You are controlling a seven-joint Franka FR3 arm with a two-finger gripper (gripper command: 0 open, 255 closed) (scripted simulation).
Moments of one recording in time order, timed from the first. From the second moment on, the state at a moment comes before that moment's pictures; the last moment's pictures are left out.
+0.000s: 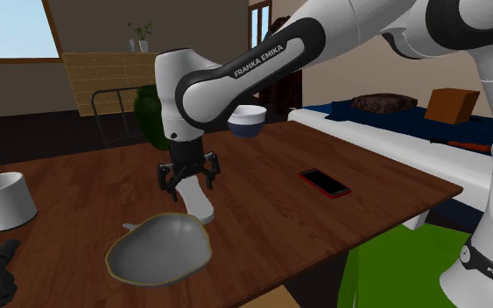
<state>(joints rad) 0.04 0.54 0.21 -1.56 -0.15 2.08 0.87</state>
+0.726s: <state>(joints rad) 0.04 0.54 0.21 -1.56 -0.15 2.08 0.87</state>
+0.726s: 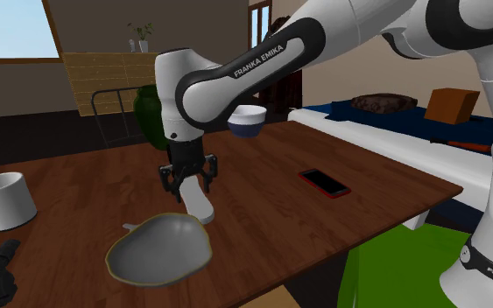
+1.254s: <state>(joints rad) 0.04 0.51 0.22 -1.53 -0.14 2.02 0.87</state>
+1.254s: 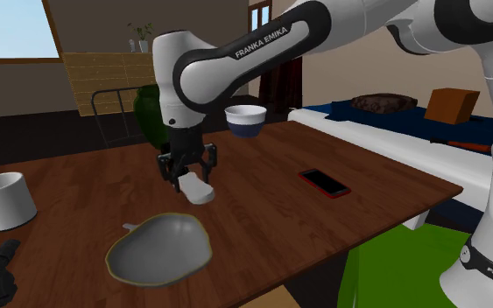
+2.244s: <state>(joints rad) 0.04 0.47 0.22 -1.40 -0.12 1.84 0.85</state>
